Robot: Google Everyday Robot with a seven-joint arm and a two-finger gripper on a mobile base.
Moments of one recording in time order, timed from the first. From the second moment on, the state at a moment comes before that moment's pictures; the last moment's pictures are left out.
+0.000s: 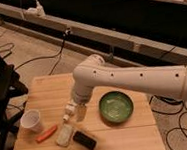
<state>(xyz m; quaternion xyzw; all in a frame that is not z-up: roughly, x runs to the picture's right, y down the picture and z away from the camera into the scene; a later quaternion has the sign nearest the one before) -0.087 0.124 0.685 -0.31 -0.20 -0.02 0.93</state>
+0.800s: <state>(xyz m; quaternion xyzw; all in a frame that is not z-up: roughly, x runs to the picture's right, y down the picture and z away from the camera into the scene) -0.189 0.184 0.701 -0.35 -0.25 -0.11 0.90</state>
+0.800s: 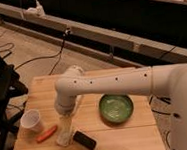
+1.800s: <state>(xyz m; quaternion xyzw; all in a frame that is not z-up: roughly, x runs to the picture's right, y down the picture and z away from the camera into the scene) -0.239 0.215 0.728 -0.37 -0.26 -0.14 0.88</state>
